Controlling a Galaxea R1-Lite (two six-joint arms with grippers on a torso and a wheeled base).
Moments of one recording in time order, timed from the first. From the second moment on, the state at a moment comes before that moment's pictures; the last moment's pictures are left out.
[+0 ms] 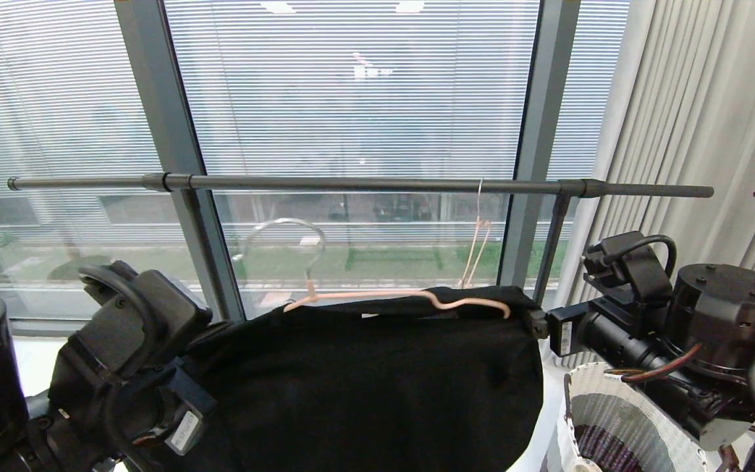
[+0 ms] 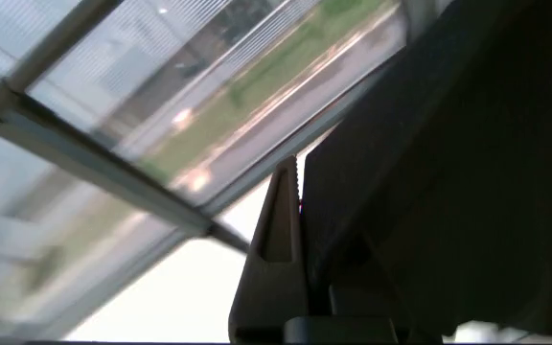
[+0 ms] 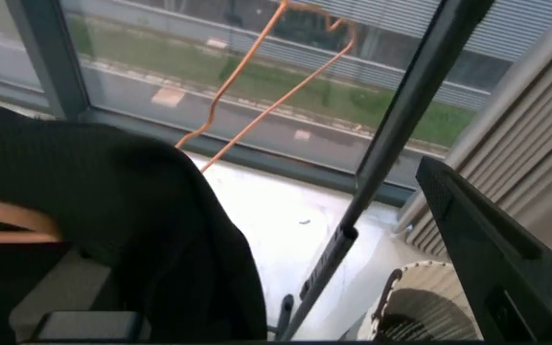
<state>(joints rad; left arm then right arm) -0.66 1.18 -0.47 -0.39 0.34 0.49 0.71 1.64 -0.49 -1.02 -0.42 -0.01</state>
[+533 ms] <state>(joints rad) -0.62 1.22 -0.46 -0.39 0.34 0.47 0.74 1.58 -0.49 -1.00 -0.33 -0.01</state>
